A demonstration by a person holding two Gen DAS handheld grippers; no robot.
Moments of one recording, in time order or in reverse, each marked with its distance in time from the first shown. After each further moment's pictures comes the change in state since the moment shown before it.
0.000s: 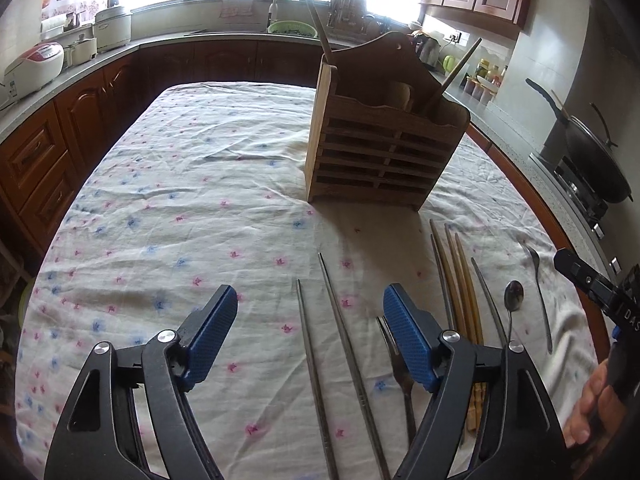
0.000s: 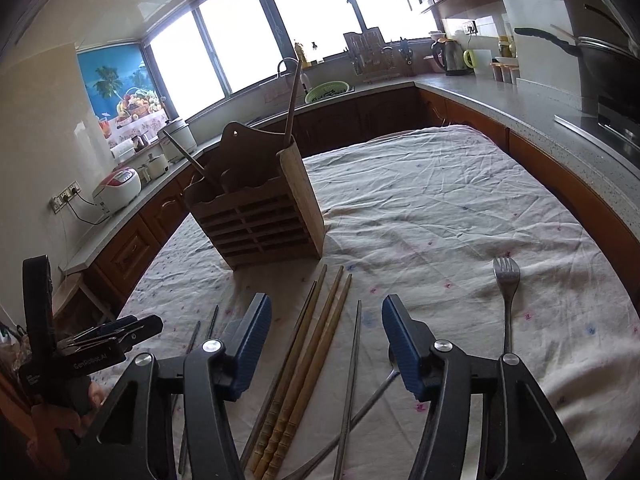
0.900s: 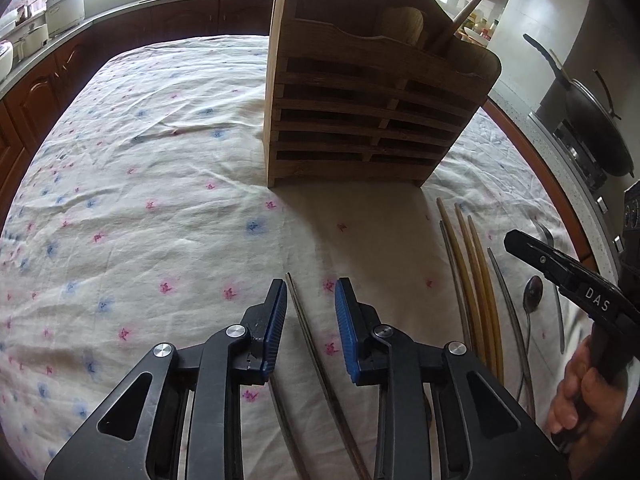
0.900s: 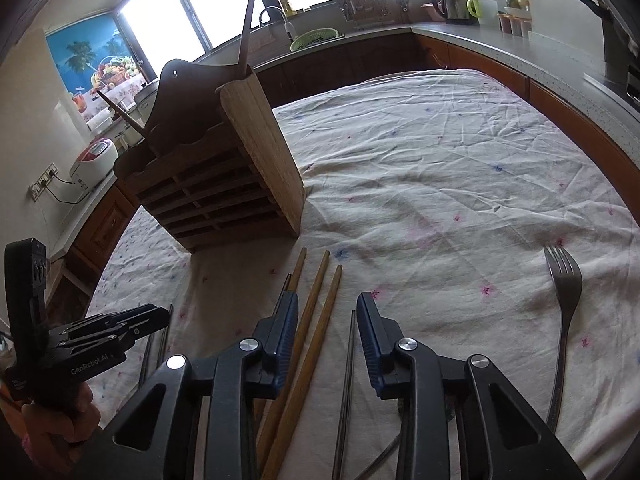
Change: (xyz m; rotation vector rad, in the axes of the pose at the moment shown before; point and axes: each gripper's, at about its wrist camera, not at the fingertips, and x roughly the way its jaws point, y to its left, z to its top) left arm 0.078 -0.012 0.025 0.066 0.181 -0.076; right arm 0.090 -0.013 0.013 0.027 0.196 -0.034
